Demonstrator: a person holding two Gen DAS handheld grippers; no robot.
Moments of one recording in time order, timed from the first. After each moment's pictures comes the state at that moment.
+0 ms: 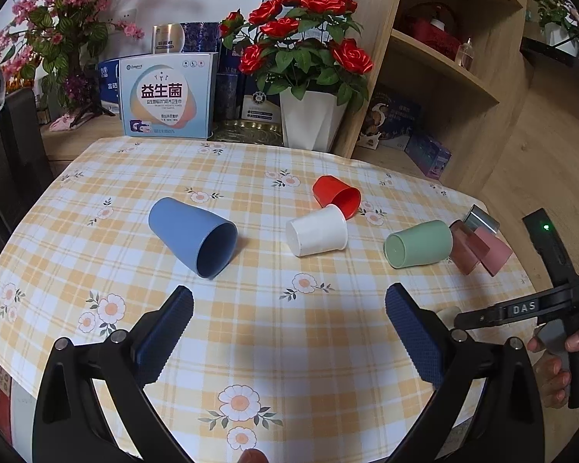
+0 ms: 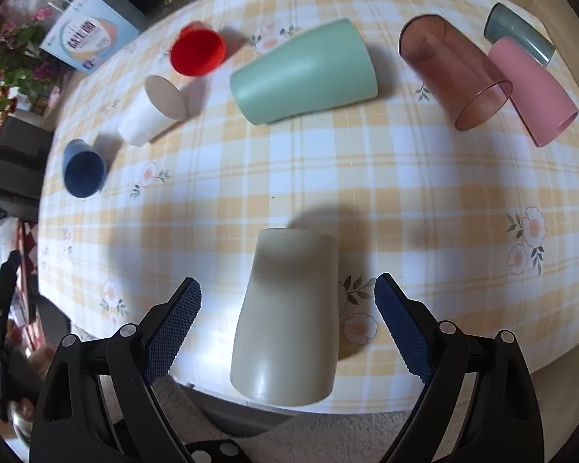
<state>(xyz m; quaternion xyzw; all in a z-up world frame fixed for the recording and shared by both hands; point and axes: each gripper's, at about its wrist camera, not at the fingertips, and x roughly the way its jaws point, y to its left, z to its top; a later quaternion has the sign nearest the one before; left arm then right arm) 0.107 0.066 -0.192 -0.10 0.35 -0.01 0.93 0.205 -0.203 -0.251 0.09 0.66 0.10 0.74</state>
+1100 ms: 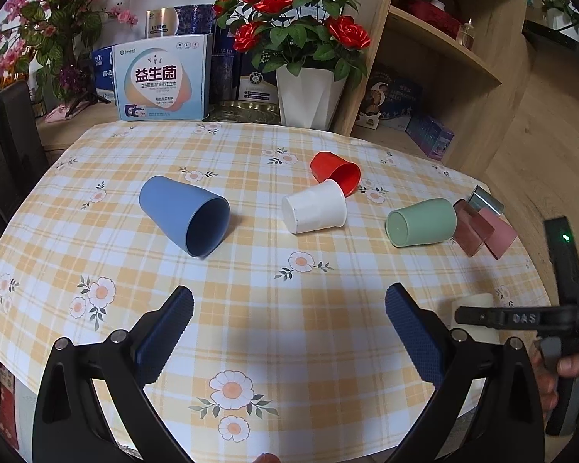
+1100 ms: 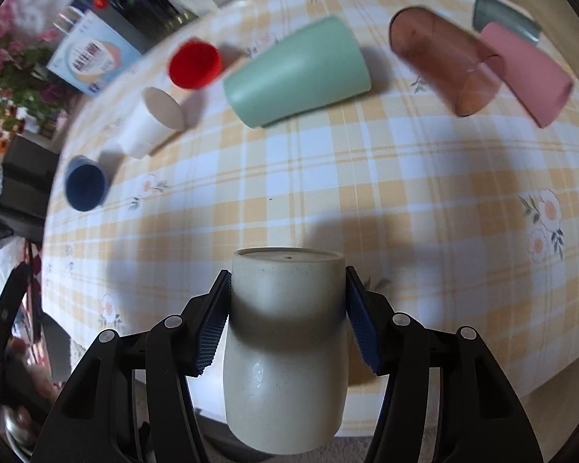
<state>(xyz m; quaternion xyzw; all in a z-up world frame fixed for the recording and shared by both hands) 0.110 0.056 -0.208 -0.09 0.38 -0.02 0.92 0.168 -0.218 -0.261 0.14 0.59 0.11 0.79</state>
